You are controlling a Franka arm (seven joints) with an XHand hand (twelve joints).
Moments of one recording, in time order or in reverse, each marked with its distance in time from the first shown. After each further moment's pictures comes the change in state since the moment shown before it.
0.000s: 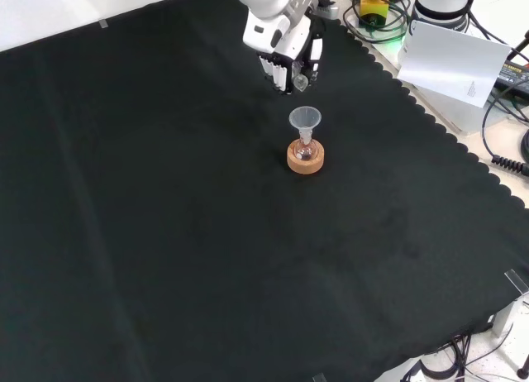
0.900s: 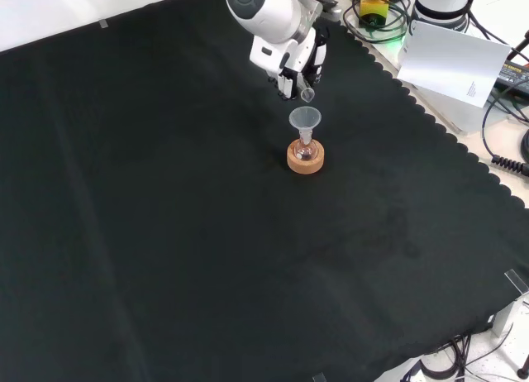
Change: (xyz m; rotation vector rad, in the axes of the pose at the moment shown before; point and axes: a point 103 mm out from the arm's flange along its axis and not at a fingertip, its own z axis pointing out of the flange) arm 0.010 0.002 -0.008 0.177 -0.186 0.053
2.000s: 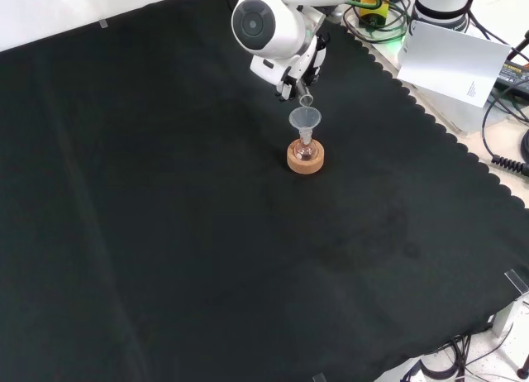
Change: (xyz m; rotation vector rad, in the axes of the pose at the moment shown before) arm 0.006 0.001 -0.020 0.113 -0.132 0.086
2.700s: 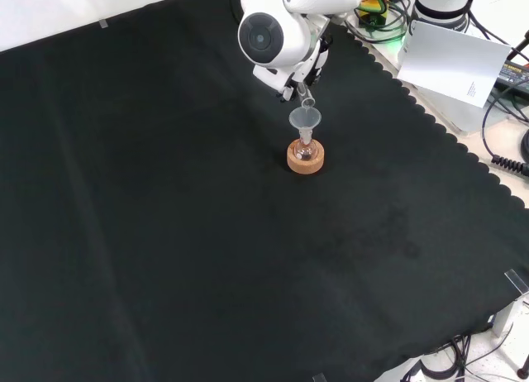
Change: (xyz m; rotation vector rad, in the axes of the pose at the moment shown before) arm 0.007 -0.002 -0.013 0.038 -0.062 0.031
